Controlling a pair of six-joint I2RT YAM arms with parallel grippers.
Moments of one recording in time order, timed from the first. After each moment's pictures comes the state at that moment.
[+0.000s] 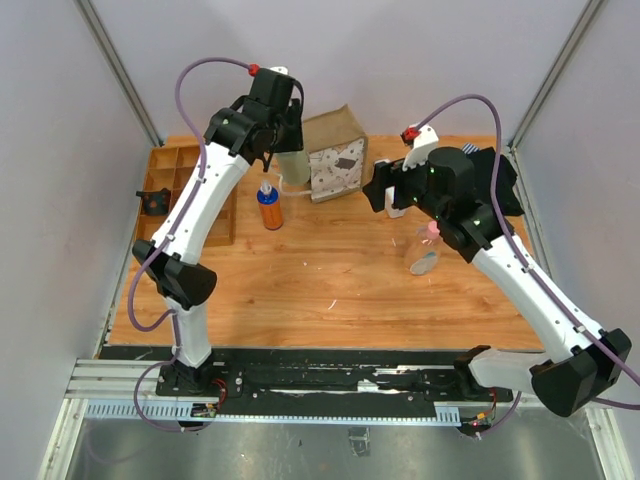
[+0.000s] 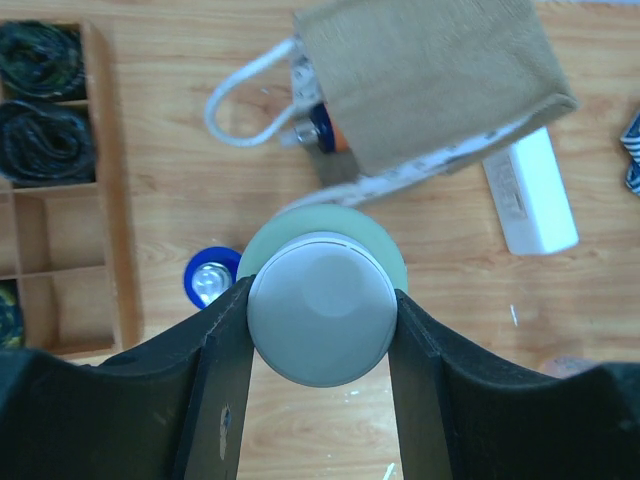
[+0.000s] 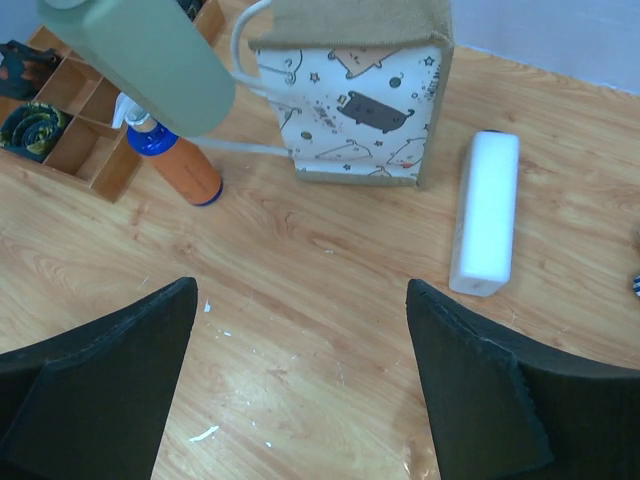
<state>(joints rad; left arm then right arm) -0.50 1.90 2.33 -1.06 -0.35 -0.39 0.52 1.22 1.26 -0.34 -0.02 0.12</state>
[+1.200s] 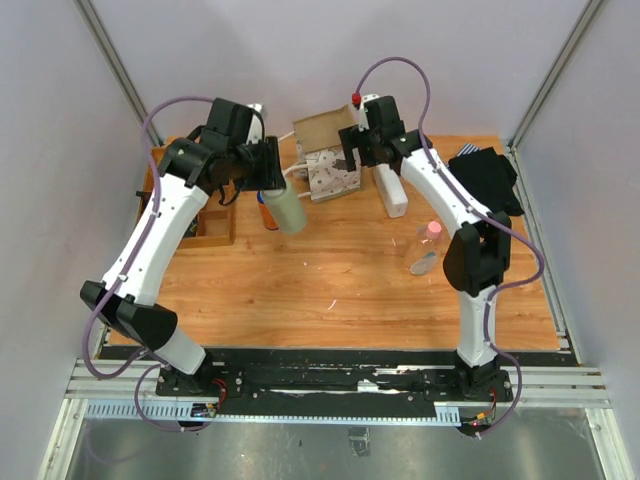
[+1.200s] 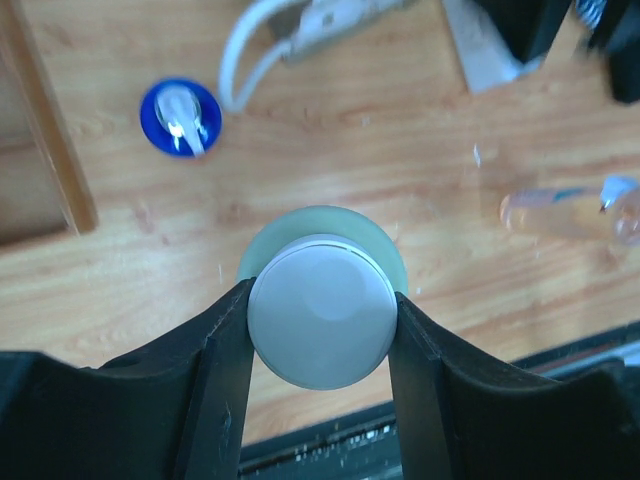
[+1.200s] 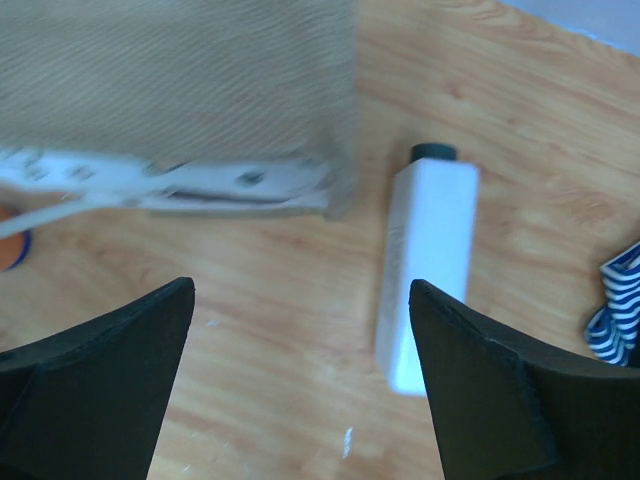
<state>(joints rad) -0.43 1.59 1.96 -1.11 0.00 -0.39 0.48 1.98 1.92 -0.58 0.10 0.03</state>
